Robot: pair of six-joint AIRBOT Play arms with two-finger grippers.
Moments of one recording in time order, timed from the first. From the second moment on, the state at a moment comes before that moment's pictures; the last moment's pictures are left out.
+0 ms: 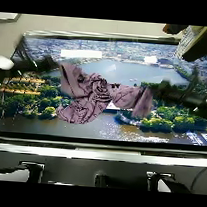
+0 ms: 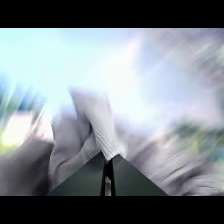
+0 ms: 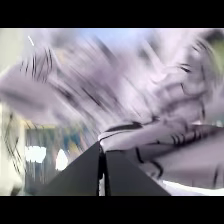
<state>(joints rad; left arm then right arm) 0.06 -1.43 1.49 0.69 -0.84 -1.34 -0.19 -1.03 1.05 -0.52 1.02 1.38</state>
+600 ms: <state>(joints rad) 0.06 -0.93 1.99 1.15 -0.81 -1.61 -0.19 -0.86 2.04 -1.10 0.99 1.59</state>
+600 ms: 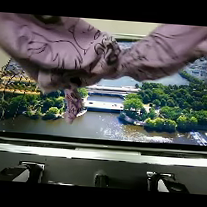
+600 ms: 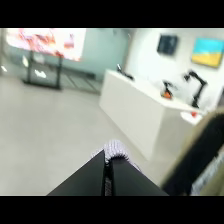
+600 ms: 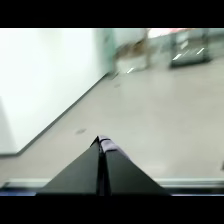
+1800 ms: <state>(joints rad) -0.16 -1.76 1.94 1.07 -0.86 -1.69 -0.19 -1.53 1.99 -1.25 1.51 1.80</state>
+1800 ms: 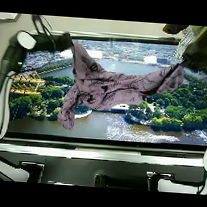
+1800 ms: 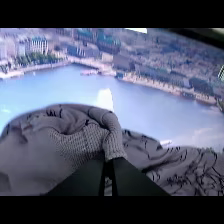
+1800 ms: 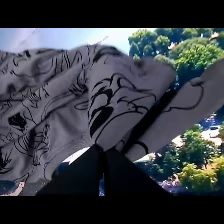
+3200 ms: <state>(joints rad) -0.45 -1.61 1.23 1.02 -0.85 -2.19 -0.19 -1.61 1.99 -1.62 1.62 1.71</state>
